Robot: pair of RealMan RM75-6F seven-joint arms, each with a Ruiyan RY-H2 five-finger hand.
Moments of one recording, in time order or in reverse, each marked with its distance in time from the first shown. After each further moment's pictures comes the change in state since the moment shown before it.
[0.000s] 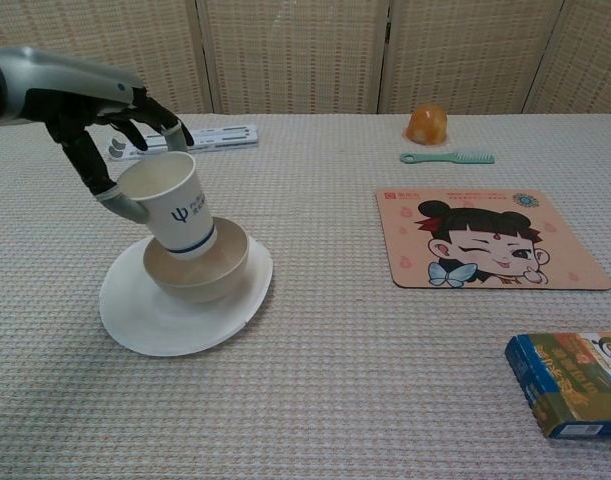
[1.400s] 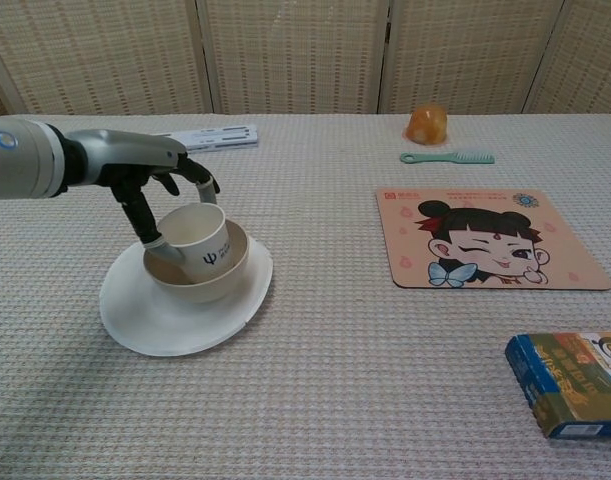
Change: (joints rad) left arm -0.011 -0.237 0.027 0.311 0.046 -0.098 -0.045; right arm -0.018 0.012 -0.004 0.023 -0.011 0.043 0.060
